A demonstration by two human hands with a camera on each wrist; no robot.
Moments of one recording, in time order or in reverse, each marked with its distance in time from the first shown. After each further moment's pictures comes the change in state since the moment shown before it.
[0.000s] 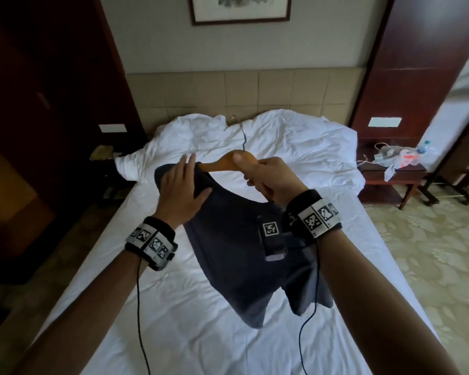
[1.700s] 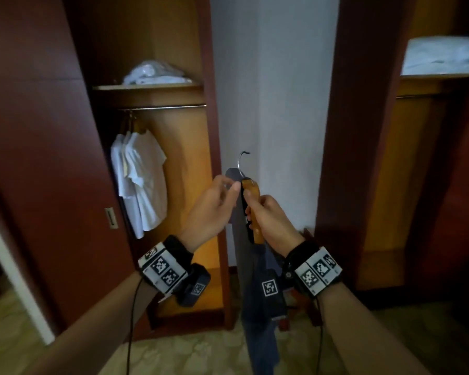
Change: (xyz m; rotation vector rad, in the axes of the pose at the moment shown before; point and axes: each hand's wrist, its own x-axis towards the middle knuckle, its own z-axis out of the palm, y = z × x) left_hand -0.562 -0.651 -0.582 0.144 0.797 -0.741; right_hand -0.325 -0.255 1.073 0.266 -1.350 -0.365
